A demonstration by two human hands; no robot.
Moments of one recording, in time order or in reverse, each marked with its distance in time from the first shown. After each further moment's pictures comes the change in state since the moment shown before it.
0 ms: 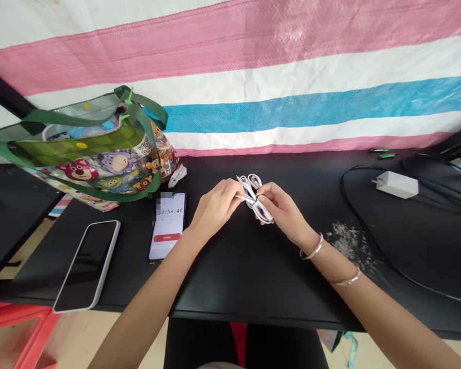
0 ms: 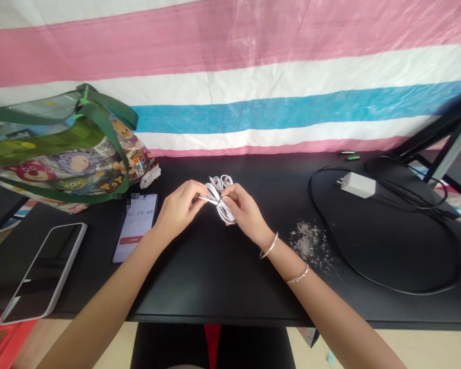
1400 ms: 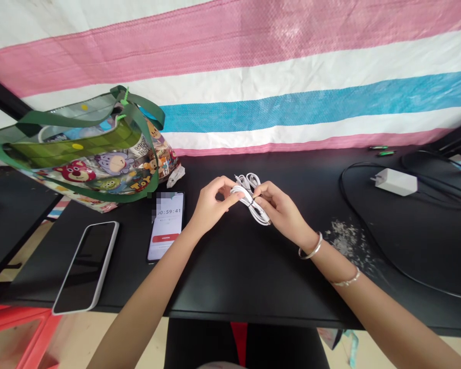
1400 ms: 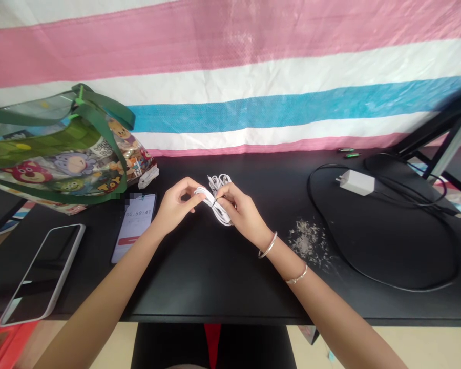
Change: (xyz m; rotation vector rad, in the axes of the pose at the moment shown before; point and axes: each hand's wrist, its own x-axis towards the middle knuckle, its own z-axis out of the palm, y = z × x) left_hand 0.008 -0.003 0.003 -0.723 -0.029 -0.518; right_hand -0.002 -0.007 -0.002 -0.231 -0.015 -0.195
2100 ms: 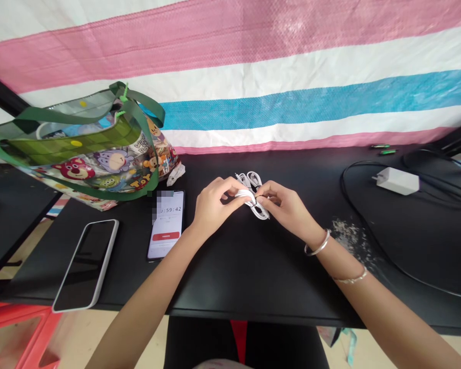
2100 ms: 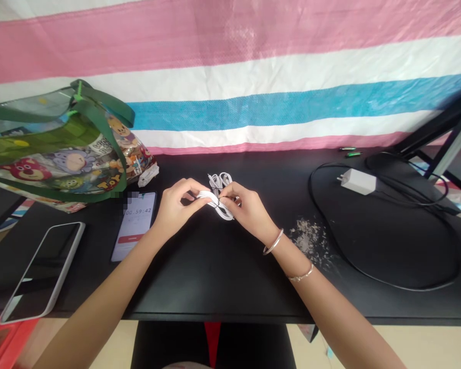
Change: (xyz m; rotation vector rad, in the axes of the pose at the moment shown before) left_hand -0.007 0.007 0.004 0.386 0.083 0.235; right_hand 0.002 0.003 -0.010 -0.135 0.046 0.010
